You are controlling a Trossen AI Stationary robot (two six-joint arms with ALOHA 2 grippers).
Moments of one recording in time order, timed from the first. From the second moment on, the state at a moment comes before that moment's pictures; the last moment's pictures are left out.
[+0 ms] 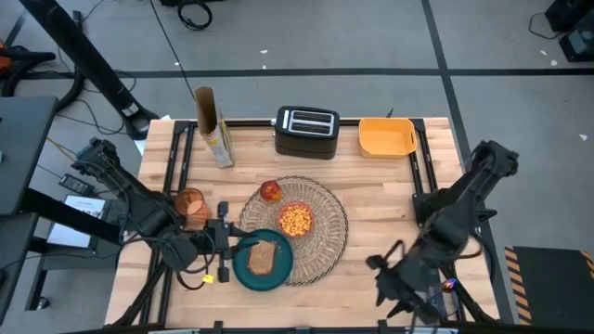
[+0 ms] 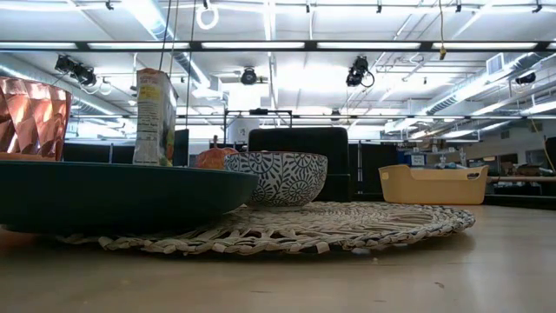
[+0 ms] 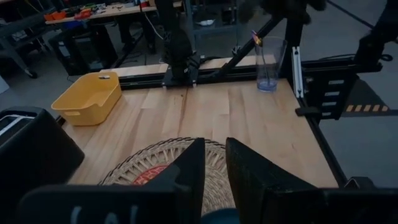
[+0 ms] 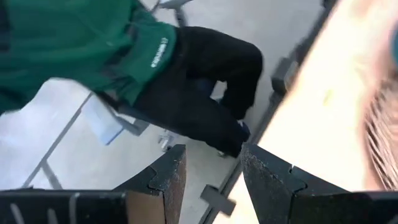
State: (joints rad) left arm -0.75 1.21 1.05 -0.26 -0.82 -0.23; right arm 0.81 1.41 1.34 -0.62 -0.14 0.44
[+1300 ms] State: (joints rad) left arm -0.75 1.28 1.05 -0.27 -0.82 -0.19; right arm 1.07 1.34 1.33 -1.33 -0.32 1.95
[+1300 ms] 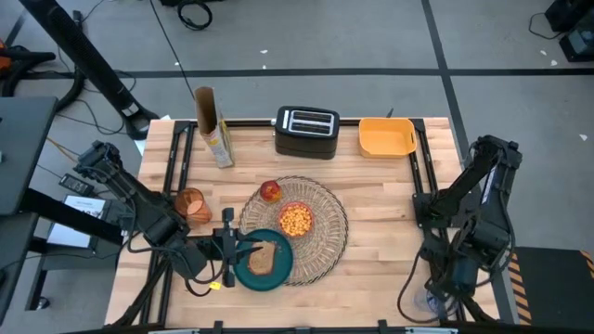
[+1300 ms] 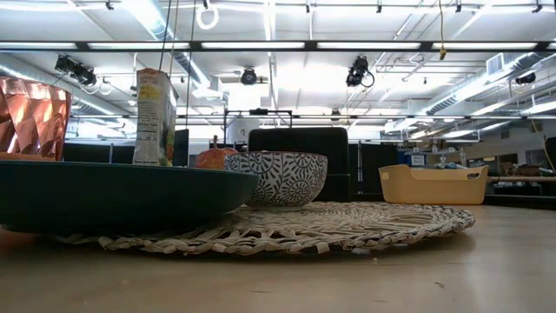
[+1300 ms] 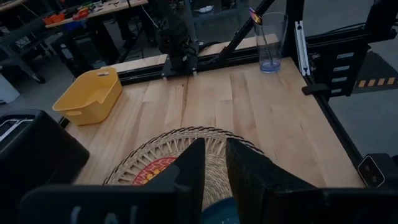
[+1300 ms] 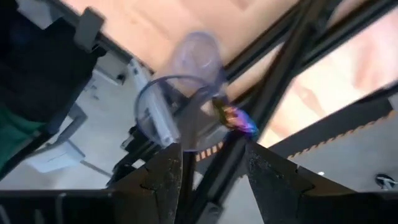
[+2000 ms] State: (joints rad) left arm -0.75 1.28 1.05 -0.27 -0.82 -0.18; right arm 1.12 1.38 1.19 -1.22 -0.41 1.93
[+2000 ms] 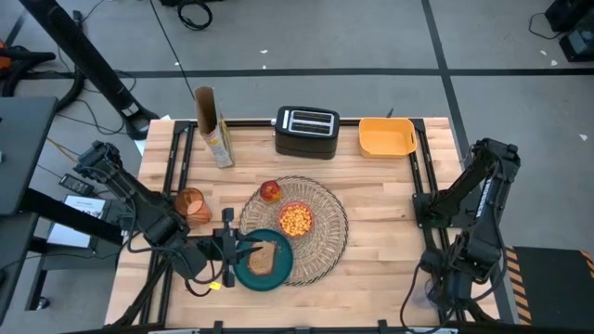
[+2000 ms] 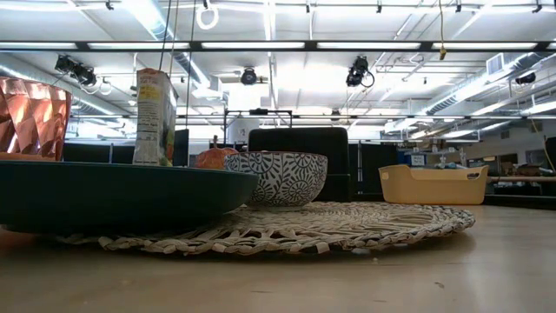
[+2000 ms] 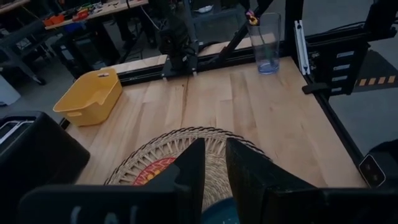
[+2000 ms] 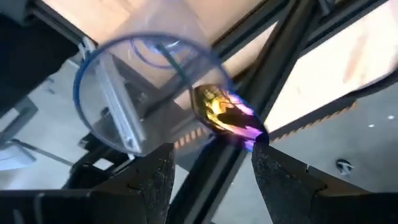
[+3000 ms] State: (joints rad) left arm -0.75 1.28 1.05 -0.27 -0.78 -0.20; right arm 1.17 1.24 1.03 -1.02 -0.34 2.12
